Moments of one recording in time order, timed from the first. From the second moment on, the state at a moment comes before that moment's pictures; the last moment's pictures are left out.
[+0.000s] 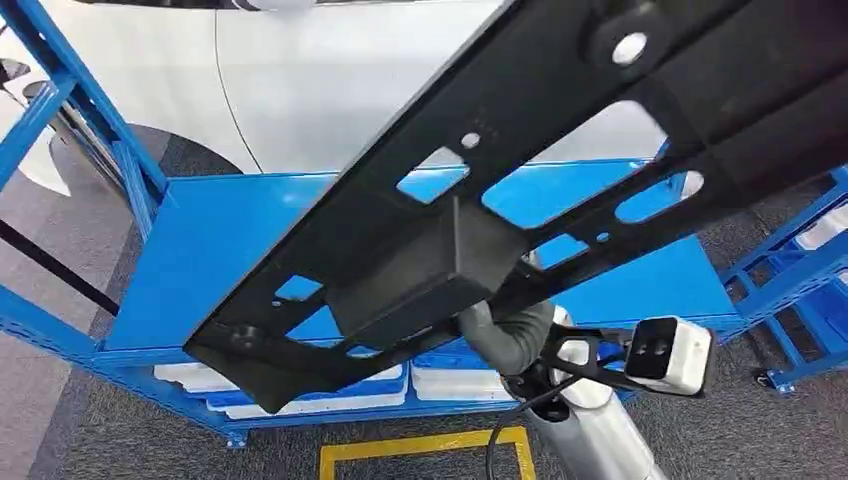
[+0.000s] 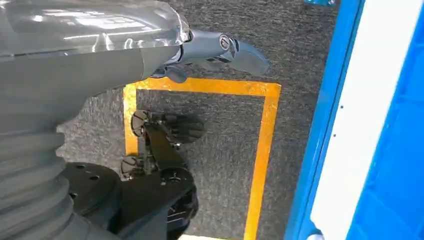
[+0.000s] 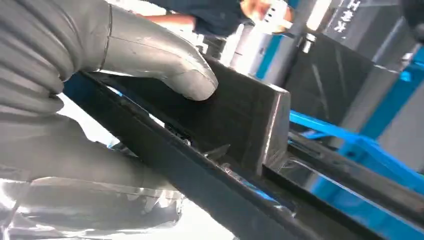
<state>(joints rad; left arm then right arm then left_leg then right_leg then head) -0.12 -0.09 1.13 -0.22 -0.93 -0.09 -0.49 -0.34 -0.04 0.49 -1.84 -0.27 0.36 -0.58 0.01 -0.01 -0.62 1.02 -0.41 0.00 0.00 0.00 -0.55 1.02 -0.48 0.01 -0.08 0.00</state>
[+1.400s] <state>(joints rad) -0.09 -0.07 1.13 -0.22 -0.96 -0.07 -0.38 -0.21 -0.07 0.42 -1.85 -0.32 0.58 -0.70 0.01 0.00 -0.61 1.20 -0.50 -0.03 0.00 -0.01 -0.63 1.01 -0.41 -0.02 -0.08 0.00</state>
